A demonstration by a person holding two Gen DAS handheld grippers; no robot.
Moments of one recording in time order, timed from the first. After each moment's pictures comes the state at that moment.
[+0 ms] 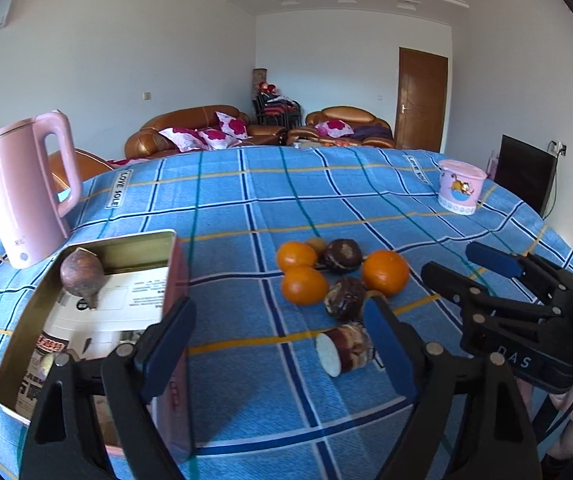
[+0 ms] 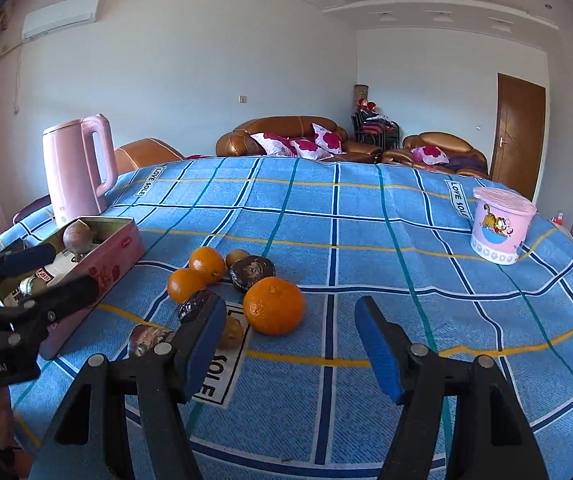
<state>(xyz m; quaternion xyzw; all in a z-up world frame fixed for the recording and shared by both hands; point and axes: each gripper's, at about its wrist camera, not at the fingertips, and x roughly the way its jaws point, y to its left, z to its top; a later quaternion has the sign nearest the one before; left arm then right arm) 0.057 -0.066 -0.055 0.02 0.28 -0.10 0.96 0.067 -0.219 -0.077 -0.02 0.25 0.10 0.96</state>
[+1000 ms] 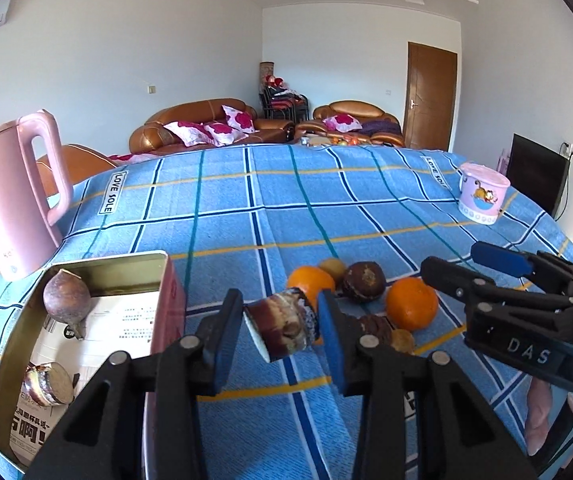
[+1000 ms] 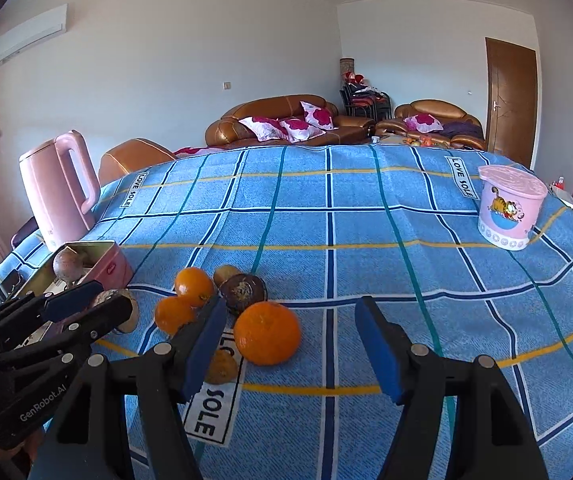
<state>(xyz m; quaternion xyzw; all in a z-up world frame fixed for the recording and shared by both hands) 0.102 -0.065 -0.055 0.02 0.28 -0.07 0.96 0.114 -0.213 -0.064 0.01 0.30 0.09 0.95</state>
